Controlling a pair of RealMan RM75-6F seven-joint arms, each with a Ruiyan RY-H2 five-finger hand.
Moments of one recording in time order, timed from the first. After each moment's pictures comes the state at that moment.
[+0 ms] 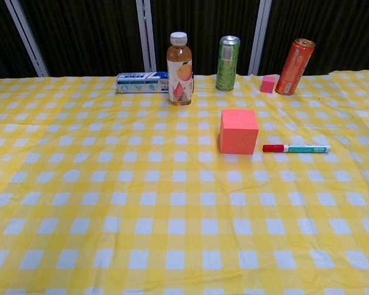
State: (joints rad) left arm -0.16 -1.17 -0.02 -1.58 1.51 1.41 0.11; right arm 0.12 -1.14 0.07 -1.58 -1.46 1.43 -0.22
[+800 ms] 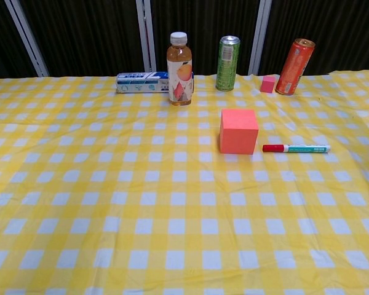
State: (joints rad) left arm -0.17 -1.18 -0.02 -1.58 1.51 1.41 0.11; right arm 0.24 -1.17 0.14 -1.64 -1.44 1.33 -0.25
